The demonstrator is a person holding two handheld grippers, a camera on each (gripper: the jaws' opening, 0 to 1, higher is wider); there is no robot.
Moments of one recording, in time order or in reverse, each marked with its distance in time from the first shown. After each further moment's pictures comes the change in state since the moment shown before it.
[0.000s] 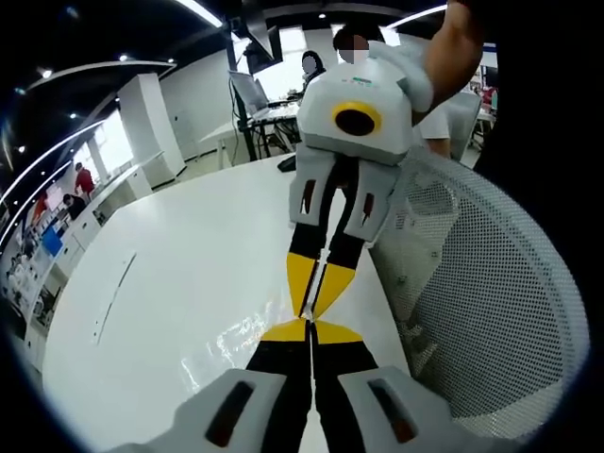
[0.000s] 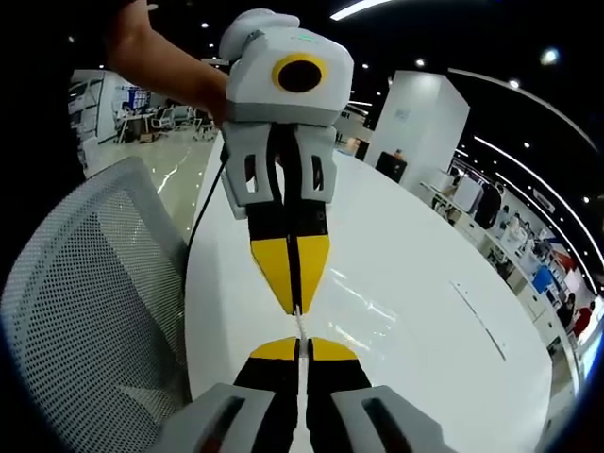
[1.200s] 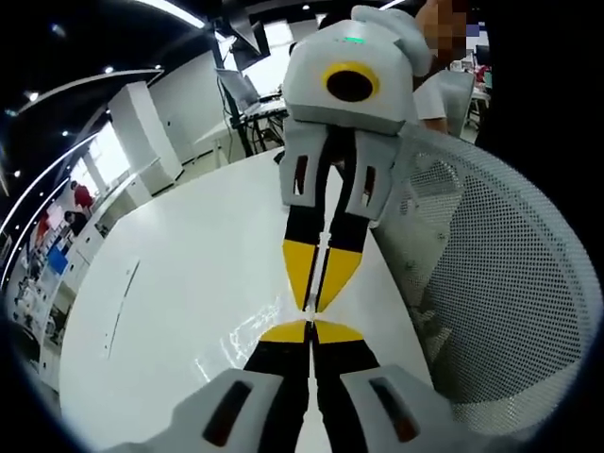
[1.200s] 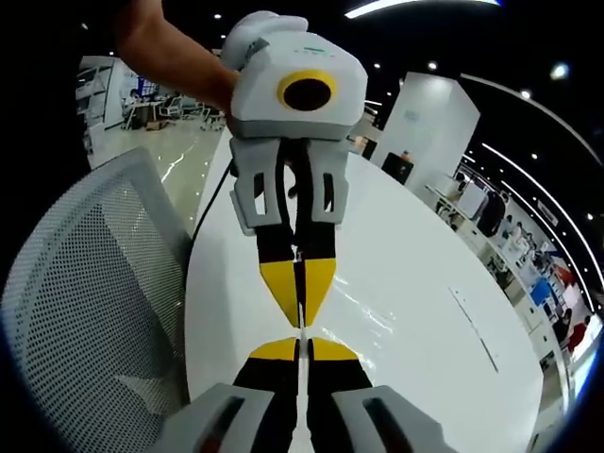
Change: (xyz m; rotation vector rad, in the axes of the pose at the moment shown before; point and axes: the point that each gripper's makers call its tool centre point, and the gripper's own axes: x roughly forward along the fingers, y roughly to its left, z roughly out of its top) left arm 0.009 0.004 -0.007 0.090 0.037 0.024; right arm -0.003 -0.001 0.005 -0.063 0.029 0.003
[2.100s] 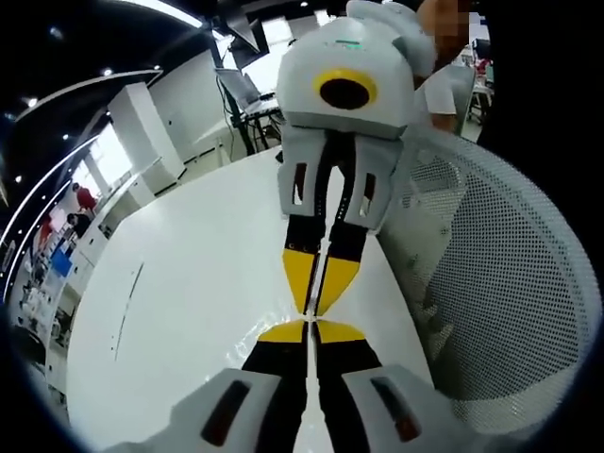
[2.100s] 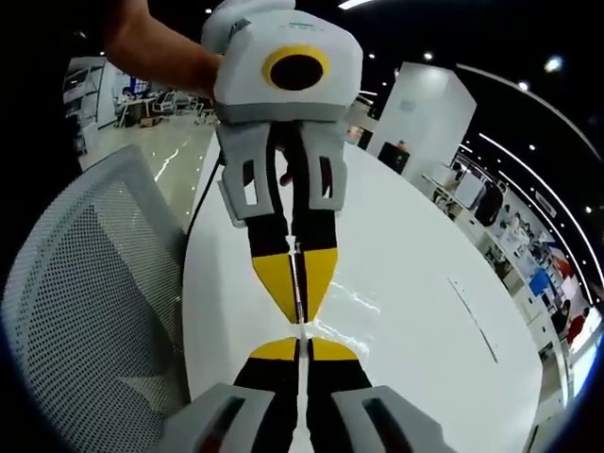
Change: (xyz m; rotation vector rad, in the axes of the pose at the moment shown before) left arm -0.004 0.000 0.006 0.020 0.030 0.016; right arm 0.004 0.000 -0.003 0.021 0.047 -0.012
